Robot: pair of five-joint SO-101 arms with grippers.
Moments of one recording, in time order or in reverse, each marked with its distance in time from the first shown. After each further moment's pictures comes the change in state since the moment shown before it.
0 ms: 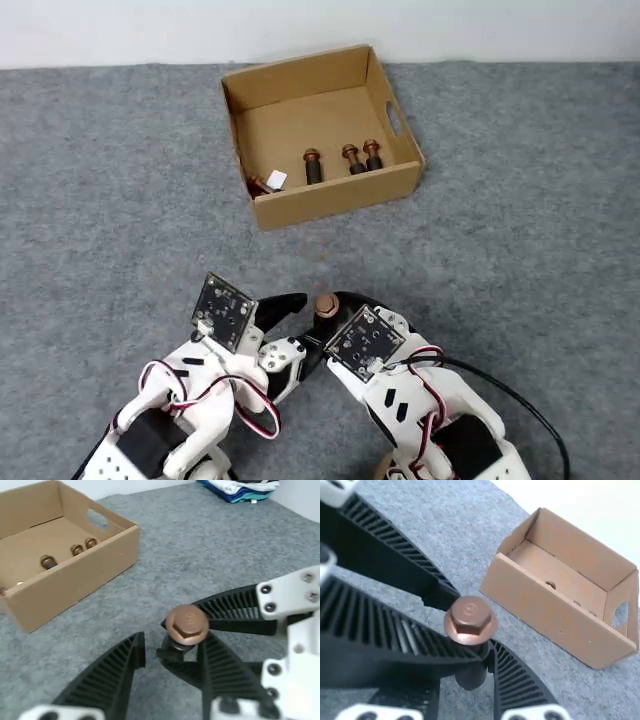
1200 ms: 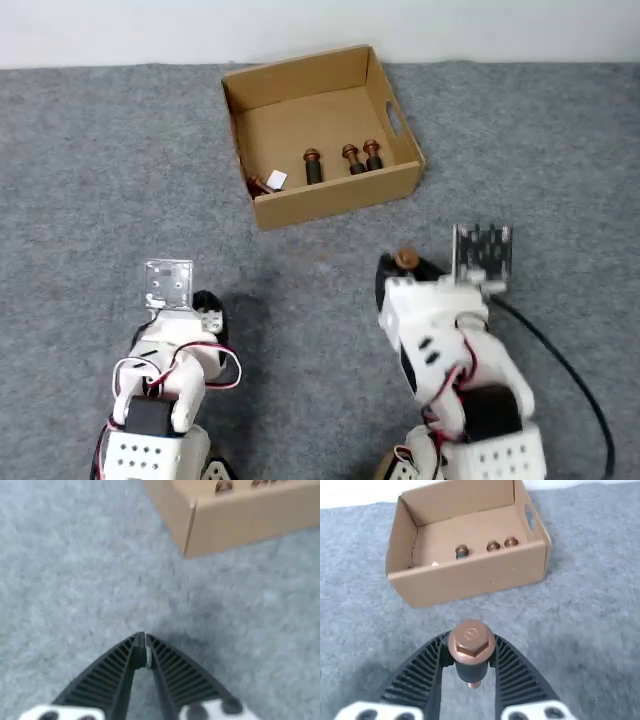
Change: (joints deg) left arm -34.5 0.7 20.1 -8.6 -6.2; right arm 21.3 24.3 -16.7 -2.2 -32.1
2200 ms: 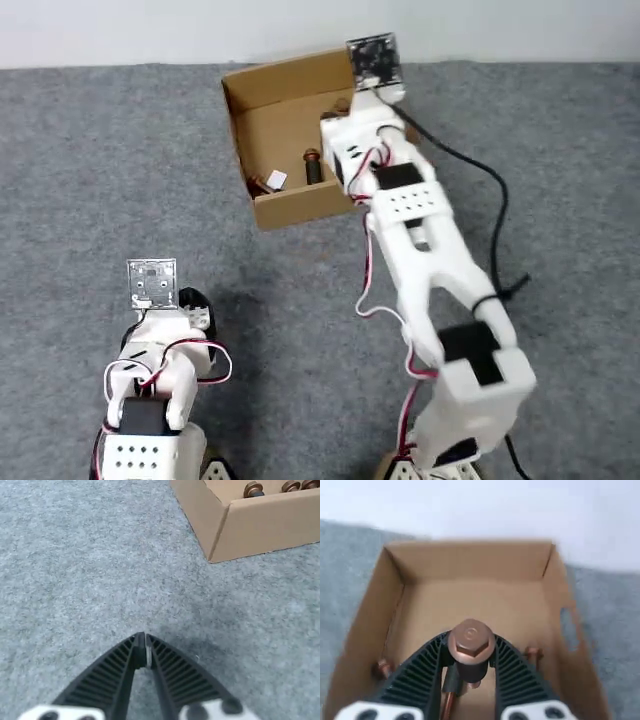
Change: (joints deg) left arm -4.8 -0.1 0.2 -0.8 -0.4; right arm -2.0 92.8 -61.7 -30.2 11.1
